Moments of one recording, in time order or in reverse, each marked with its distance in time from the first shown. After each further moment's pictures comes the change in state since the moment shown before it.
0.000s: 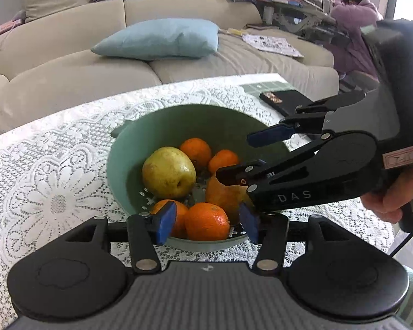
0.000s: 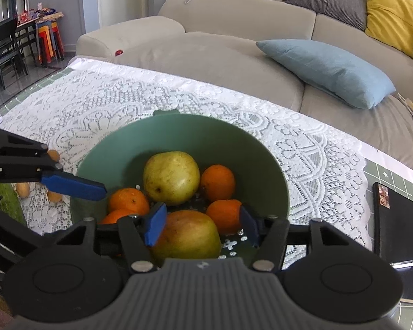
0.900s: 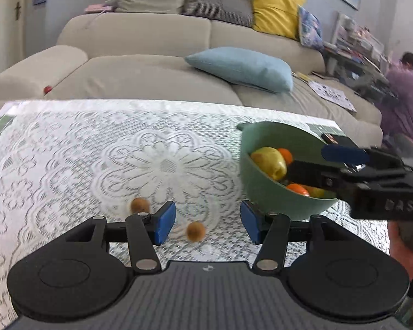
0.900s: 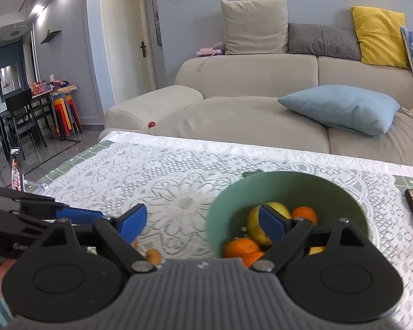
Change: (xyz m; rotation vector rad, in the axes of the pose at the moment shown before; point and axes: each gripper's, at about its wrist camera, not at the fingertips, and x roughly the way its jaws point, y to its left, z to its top) left arm -0.093 0.085 -0.070 -0.277 -0.132 0.161; right arm -0.054 0.107 -0.013 0.146 -0.301 0.092
